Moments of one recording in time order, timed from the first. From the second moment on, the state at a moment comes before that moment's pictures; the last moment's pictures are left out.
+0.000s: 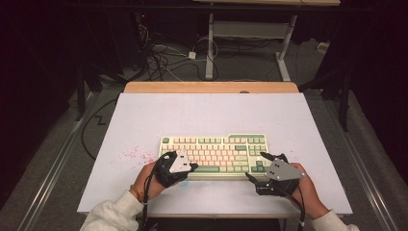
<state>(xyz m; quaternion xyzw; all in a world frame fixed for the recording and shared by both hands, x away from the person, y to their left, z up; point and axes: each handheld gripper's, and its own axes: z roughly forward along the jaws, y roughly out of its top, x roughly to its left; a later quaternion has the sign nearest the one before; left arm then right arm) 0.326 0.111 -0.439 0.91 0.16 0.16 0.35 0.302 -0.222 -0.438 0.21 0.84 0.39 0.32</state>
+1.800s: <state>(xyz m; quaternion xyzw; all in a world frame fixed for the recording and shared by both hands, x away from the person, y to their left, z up) 0.336 0.115 -0.451 0.91 0.18 0.17 0.32 0.302 -0.222 -0.440 0.21 0.84 0.38 0.32</state>
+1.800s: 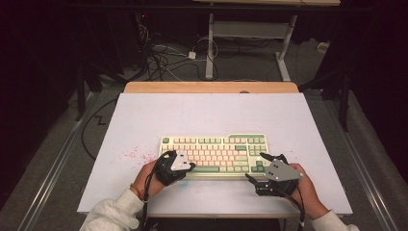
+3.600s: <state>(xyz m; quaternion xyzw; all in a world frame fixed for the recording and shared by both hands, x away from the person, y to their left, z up) 0.328 0.143 -0.438 0.85 0.23 0.28 0.38 0.314 -0.241 -0.430 0.22 0.85 0.41 0.24</state>
